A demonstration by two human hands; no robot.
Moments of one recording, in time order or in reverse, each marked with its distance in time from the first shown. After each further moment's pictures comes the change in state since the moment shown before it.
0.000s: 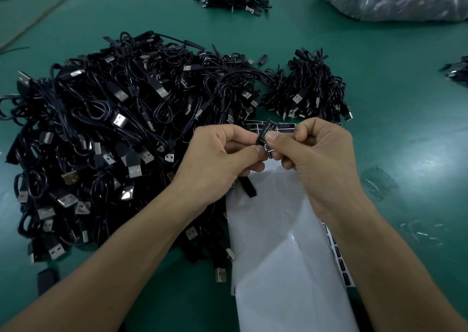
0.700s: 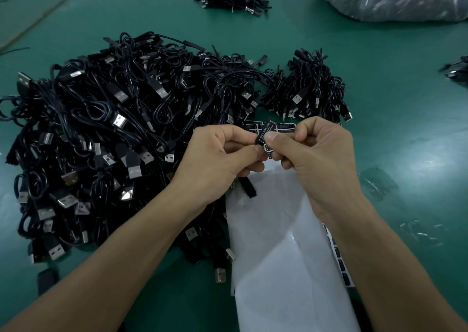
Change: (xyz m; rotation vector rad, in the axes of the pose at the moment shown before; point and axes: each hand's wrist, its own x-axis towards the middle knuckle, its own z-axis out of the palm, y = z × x) left_hand 0.000 0.002 0.000 0.004 0.005 -0.018; right_hand 0.000 0.000 -0.001 -0.030 0.003 -0.024
